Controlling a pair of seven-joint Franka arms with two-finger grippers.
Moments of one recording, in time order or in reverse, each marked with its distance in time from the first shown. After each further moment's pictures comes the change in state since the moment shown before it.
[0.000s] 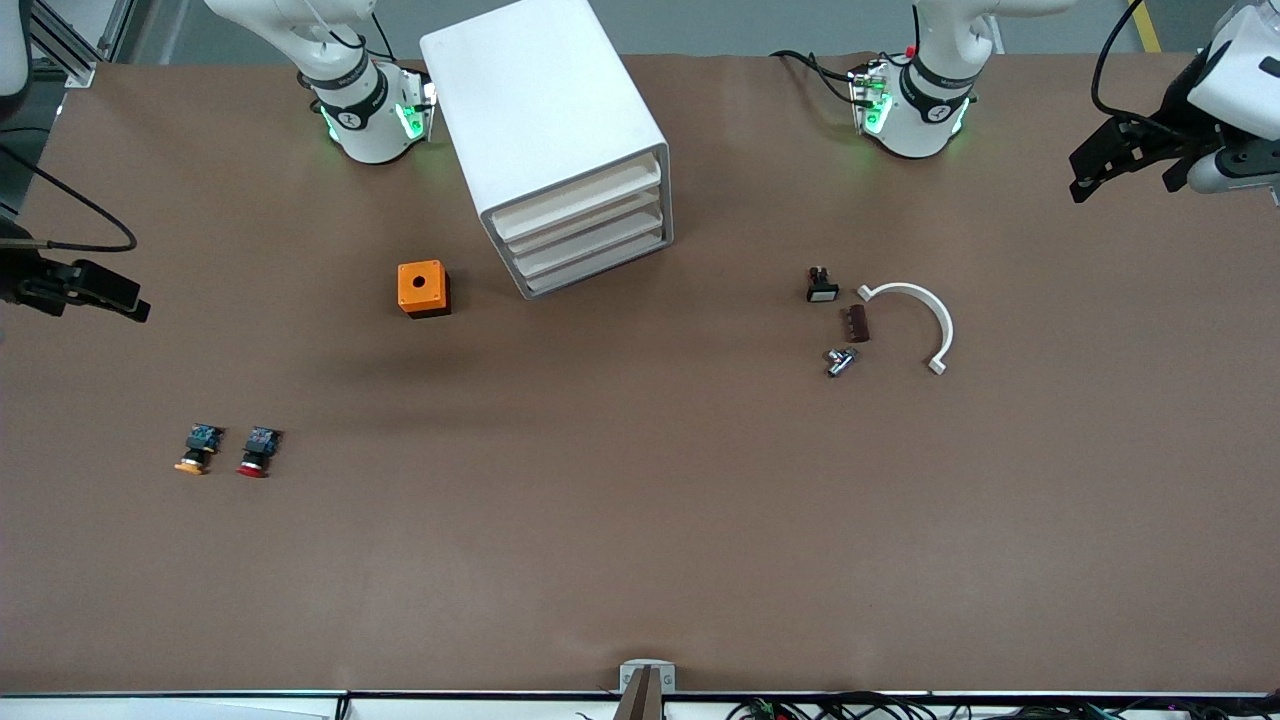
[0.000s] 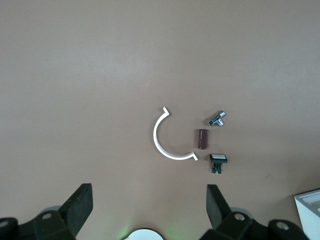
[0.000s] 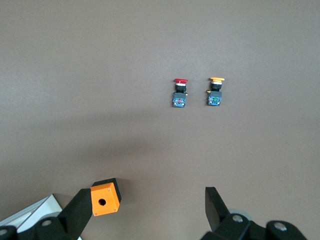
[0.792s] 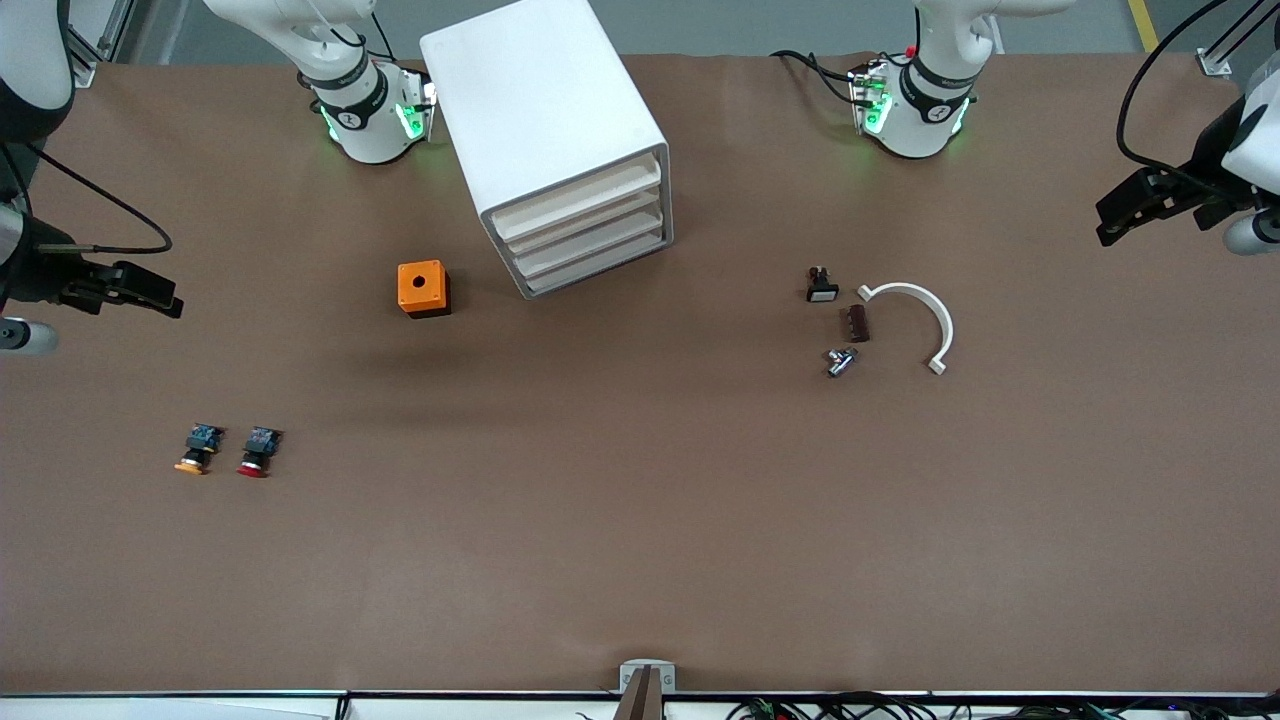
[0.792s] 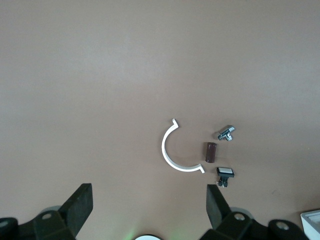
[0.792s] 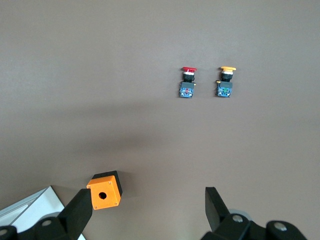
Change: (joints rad) left arm 0.012 0.161 0.003 0.186 0.039 -0.051 -0.021; right arm 0.021 -0.015 0.003 -0.101 0.000 0.048 0.001
